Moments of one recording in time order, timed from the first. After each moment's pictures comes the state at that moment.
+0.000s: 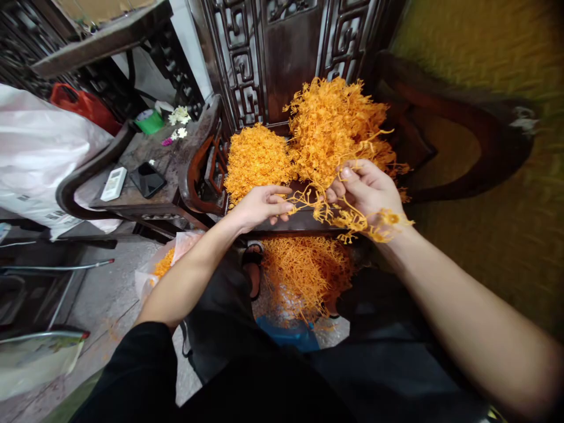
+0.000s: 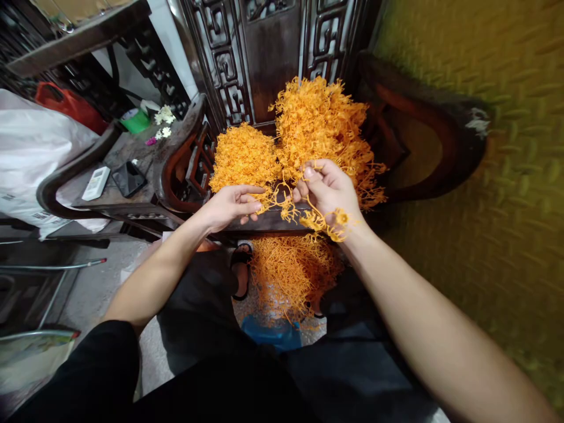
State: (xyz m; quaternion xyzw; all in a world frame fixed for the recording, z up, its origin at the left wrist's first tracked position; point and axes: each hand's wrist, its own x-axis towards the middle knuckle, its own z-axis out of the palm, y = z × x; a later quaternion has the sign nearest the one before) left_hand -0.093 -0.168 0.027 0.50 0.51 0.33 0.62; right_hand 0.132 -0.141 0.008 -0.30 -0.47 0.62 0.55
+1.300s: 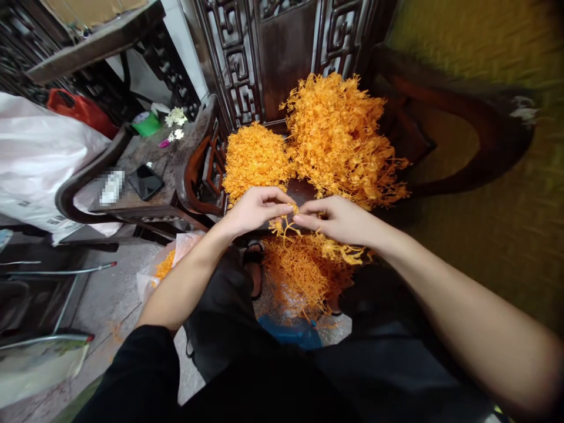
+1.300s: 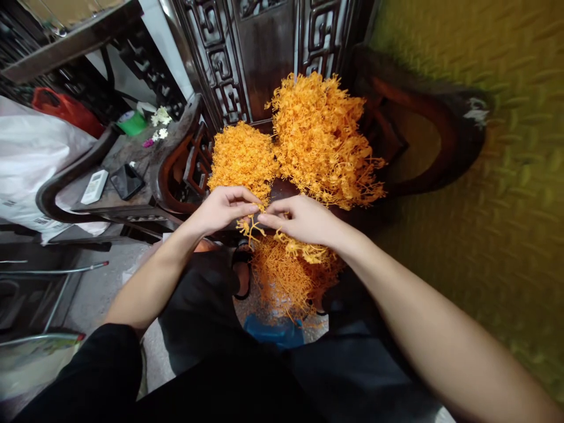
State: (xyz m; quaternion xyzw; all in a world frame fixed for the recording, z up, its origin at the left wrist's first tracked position) left_hand -0.099 -0.179 0.033 0.61 0.46 0.33 0.56; right_hand 0.128 -0.162 0.022 -0.37 -0.80 0.44 0.18
